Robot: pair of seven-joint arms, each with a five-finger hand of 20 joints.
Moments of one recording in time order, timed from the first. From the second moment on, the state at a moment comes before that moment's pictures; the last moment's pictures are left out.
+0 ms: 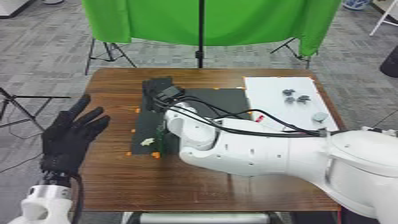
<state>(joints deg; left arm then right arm) 131.8 -48.8 -96.0 -124.6 29.6 11.0 25.4 -27.9 -77.7 -4.8 -79.7 -112.6 19.6 37.0</state>
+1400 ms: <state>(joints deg) 129.2 -53.0 -97.6 -123.9 33.2 7.3 20.0 -36.1 -76.9 5.9 -79.9 -117.2 -1.7 38.3</state>
